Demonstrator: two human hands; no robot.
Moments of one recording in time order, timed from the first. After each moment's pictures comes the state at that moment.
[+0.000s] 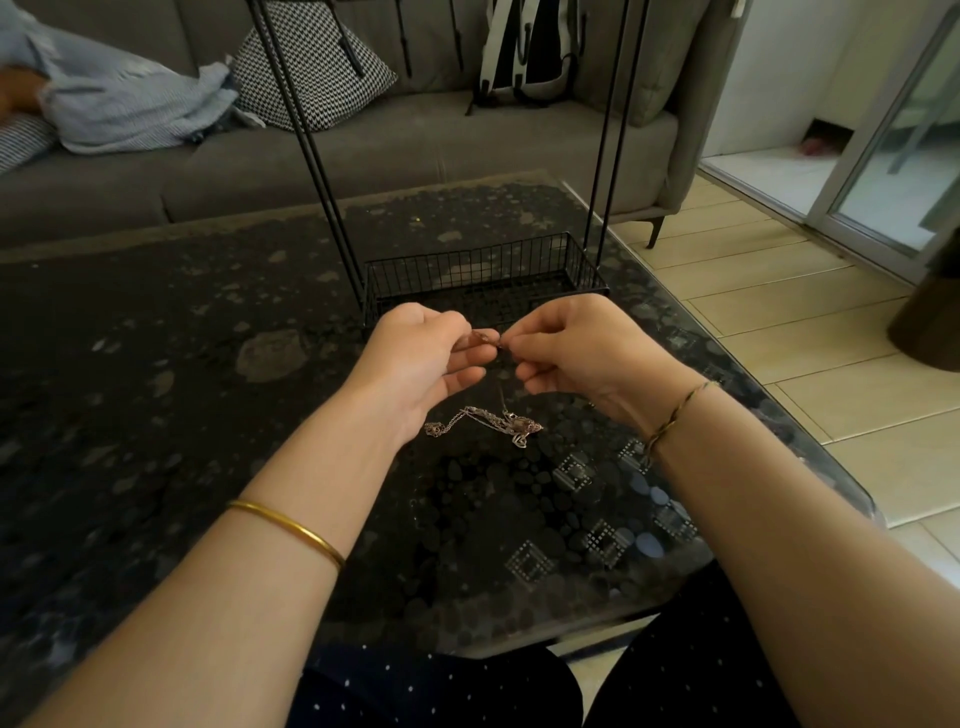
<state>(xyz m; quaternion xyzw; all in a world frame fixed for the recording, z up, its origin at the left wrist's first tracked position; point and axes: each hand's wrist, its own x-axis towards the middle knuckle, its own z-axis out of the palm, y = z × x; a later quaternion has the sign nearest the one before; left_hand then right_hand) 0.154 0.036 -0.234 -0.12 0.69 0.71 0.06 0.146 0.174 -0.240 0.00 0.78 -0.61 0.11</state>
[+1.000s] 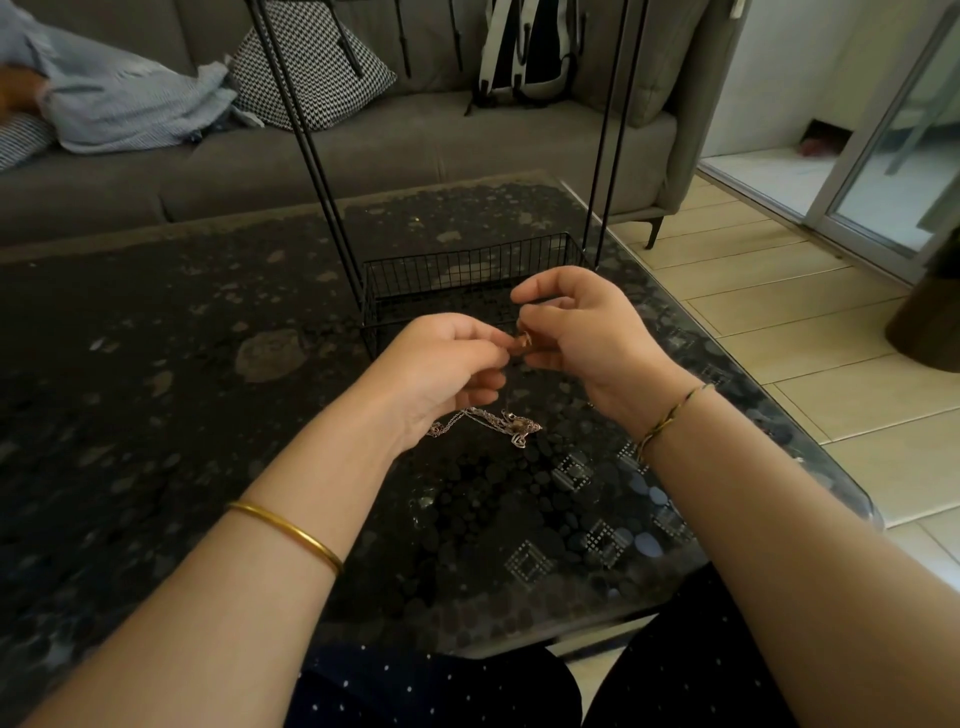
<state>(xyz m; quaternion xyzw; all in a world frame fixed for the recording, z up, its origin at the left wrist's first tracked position) 0.159 0.038 -0.235 -0.03 0.77 0.63 0.13 0.144 0.172 -0.241 0.00 0.73 -0.68 0.01</state>
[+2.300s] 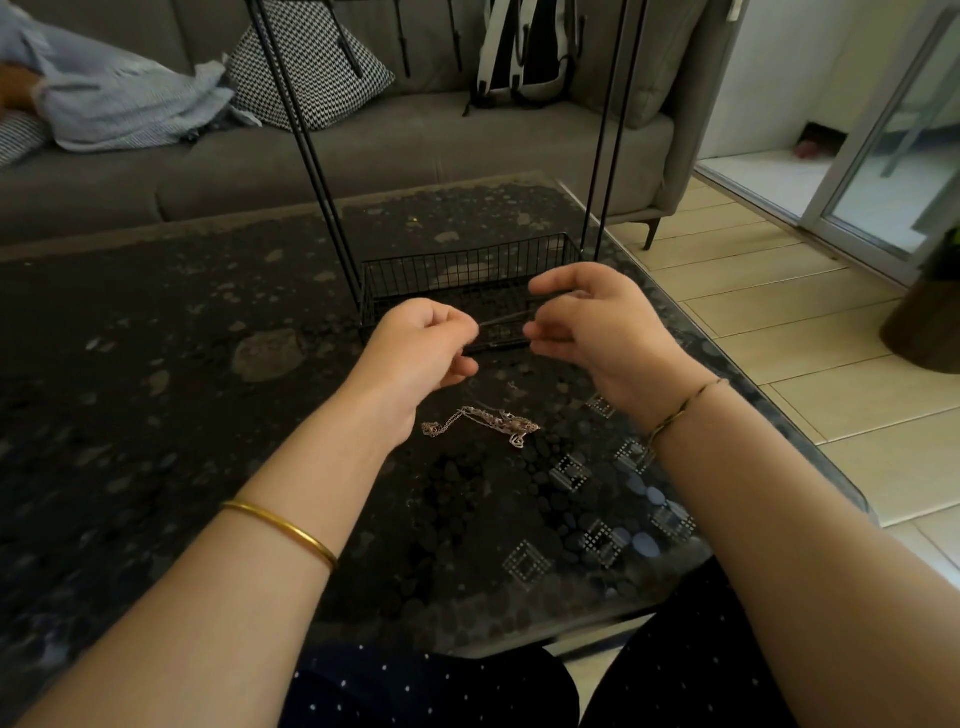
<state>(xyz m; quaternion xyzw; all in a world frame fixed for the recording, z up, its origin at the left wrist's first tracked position) 0.149 0.032 -0.241 -0.09 0.78 0.62 0.03 0.141 0.180 -0.236 0.05 0.73 -0.68 0.00</state>
